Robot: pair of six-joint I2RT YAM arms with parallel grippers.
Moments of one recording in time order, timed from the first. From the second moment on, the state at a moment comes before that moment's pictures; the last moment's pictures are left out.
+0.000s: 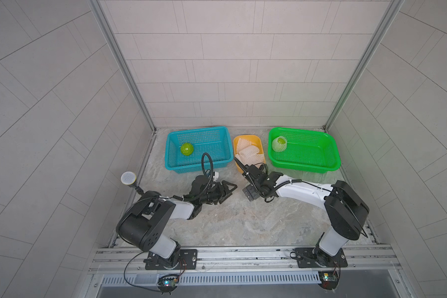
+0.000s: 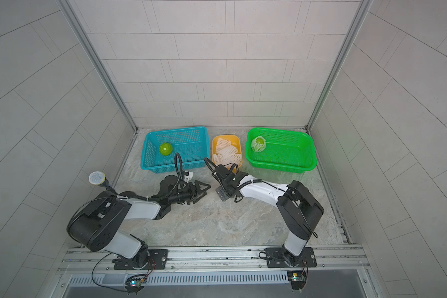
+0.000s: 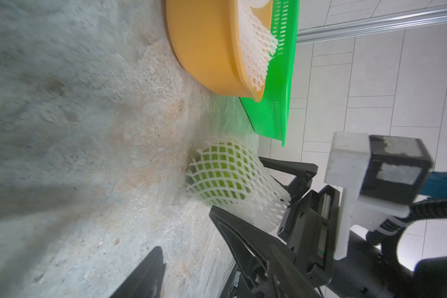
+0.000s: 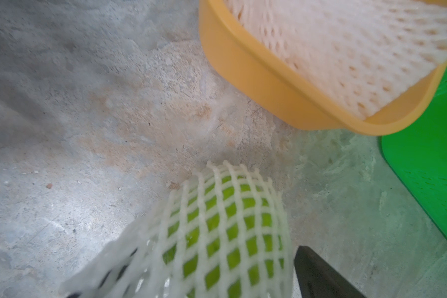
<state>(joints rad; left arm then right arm) -0.48 1.54 0.37 0.72 0.60 -1.20 0.79 1.68 1.09 -0.56 0.30 0.17</state>
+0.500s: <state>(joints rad) -0.48 1.61 0.35 0.84 0.61 -1.26 0.74 1.75 1.11 -0.53 0.31 0.17</state>
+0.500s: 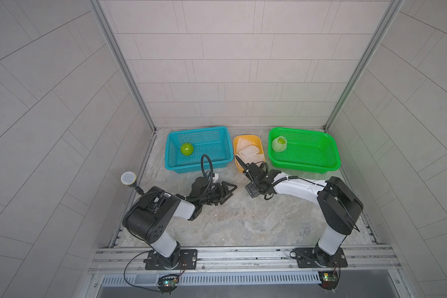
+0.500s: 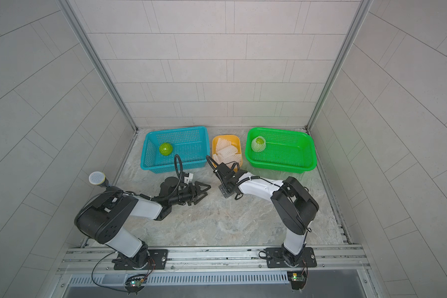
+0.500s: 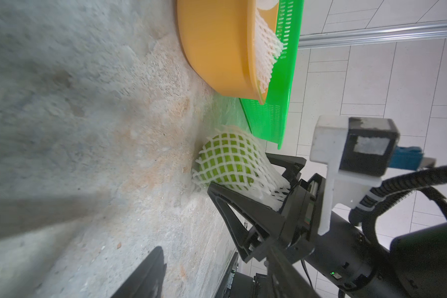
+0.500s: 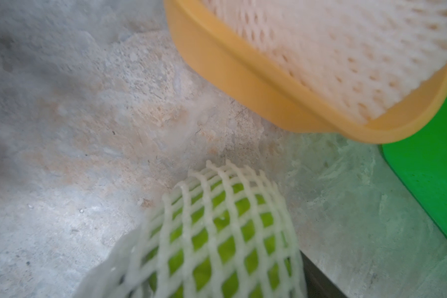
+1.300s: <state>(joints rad) -0.48 1.61 0.35 0.88 0.61 -1.27 0.69 1.77 1.06 -0.43 0.25 0.18</state>
